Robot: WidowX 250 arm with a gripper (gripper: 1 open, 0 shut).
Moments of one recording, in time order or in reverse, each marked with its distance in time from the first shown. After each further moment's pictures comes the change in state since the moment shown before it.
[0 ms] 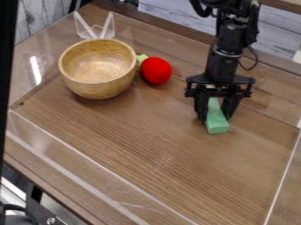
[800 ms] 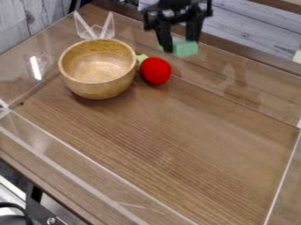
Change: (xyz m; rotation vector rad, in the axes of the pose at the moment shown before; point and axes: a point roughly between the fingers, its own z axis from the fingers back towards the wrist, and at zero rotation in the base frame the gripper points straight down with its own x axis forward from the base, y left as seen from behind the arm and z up) arm 0.040 0.061 0.113 -0.132 -0.061 0.186
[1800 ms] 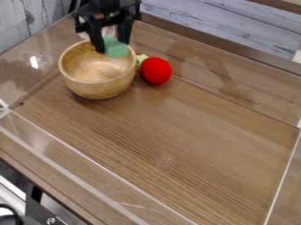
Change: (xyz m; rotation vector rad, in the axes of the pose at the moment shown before) arm 0.059 0.083 -0.025 0.101 -0.130 0.134
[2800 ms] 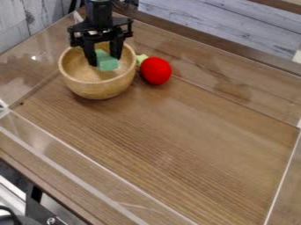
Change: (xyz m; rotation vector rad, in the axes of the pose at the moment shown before) arm 0.016 0.018 -0.029 0.052 0.027 -0.031
